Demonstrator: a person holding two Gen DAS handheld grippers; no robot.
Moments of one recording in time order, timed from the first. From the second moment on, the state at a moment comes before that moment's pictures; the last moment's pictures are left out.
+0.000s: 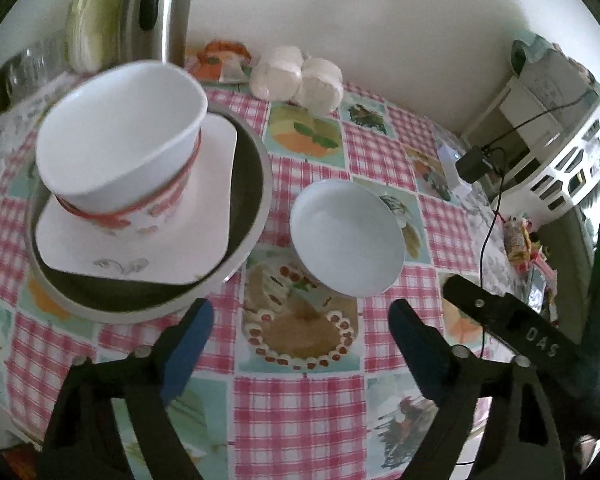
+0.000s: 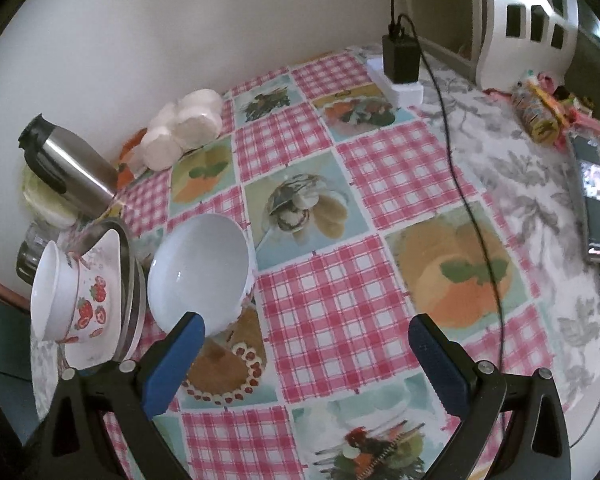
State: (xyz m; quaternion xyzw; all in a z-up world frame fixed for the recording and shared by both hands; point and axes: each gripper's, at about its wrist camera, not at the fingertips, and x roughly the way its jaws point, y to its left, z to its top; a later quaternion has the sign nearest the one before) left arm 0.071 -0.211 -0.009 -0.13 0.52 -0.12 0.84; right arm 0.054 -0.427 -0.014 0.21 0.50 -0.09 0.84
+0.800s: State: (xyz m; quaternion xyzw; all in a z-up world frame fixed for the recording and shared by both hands) left arm 0.106 -0.219 -0.045 -0.24 0.59 -0.10 0.77; right arm 0.104 -0.402 -0.046 0.21 0.50 -0.05 0.84
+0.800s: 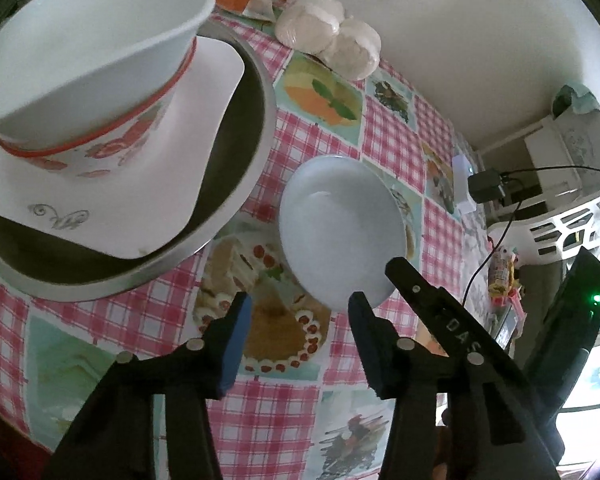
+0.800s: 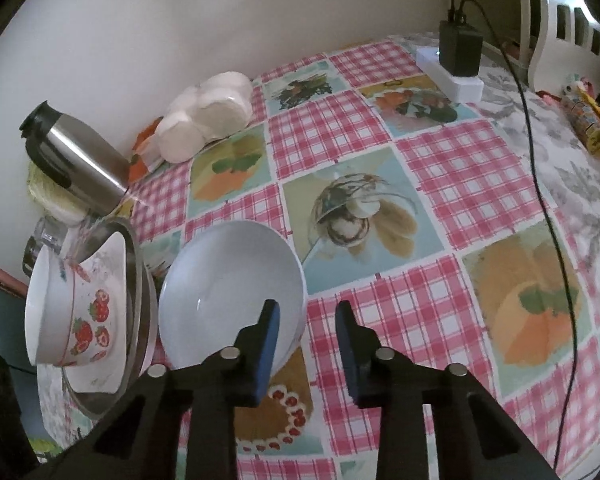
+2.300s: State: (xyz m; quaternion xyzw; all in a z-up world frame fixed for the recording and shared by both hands) left arm 0.147 -0.257 -0.095 -0.20 0.61 -0.11 0.76; right arm 0.121 -0.422 -0.081 0.25 0.51 -0.05 0.82
